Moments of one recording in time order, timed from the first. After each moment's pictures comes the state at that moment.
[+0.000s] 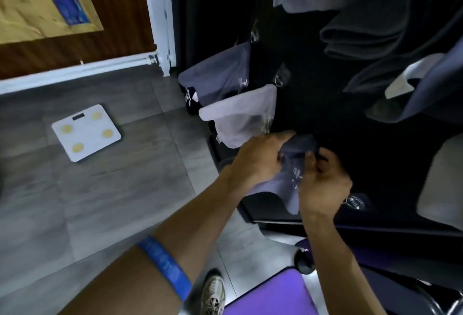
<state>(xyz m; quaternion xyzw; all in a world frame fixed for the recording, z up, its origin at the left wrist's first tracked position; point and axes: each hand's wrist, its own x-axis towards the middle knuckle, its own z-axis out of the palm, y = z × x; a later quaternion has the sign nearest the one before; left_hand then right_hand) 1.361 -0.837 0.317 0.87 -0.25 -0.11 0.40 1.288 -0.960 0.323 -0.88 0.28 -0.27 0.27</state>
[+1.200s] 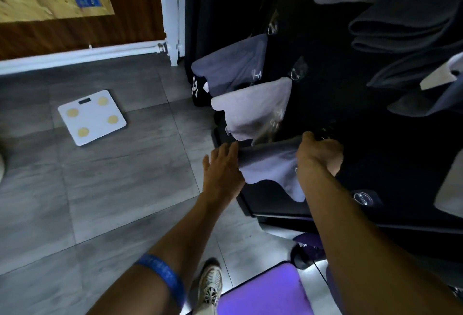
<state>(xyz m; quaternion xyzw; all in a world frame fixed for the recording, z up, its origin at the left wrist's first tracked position) 1.306 -0.781 0.244 0.93 -0.02 -0.14 0.33 1.339 -0.937 0.335 -0.81 0.49 -0.08 0.31</state>
